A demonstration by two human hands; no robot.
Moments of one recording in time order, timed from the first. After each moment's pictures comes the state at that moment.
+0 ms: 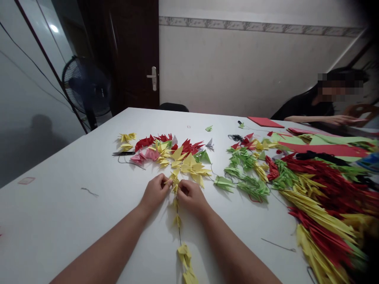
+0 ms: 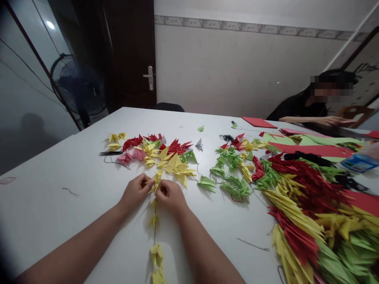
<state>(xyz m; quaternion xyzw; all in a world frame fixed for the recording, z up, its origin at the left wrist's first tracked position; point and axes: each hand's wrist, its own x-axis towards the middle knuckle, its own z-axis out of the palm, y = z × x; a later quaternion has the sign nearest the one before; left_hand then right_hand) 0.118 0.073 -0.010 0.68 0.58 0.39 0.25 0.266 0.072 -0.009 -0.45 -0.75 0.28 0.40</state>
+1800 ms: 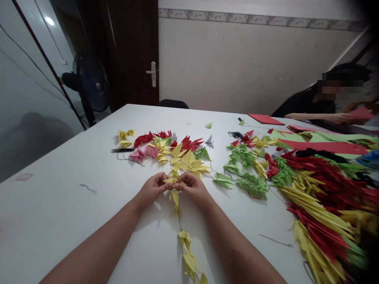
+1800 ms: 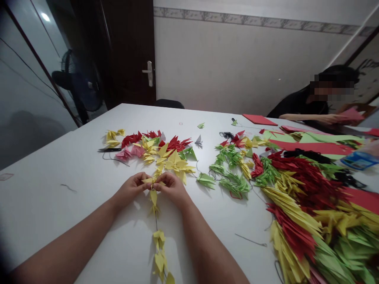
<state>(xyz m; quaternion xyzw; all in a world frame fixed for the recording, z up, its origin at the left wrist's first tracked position) 0.111 0.071 0.001 0.60 0.40 0.42 0.54 0.273 0.081 -0.007 -0.32 -0.58 0.60 0.46</state>
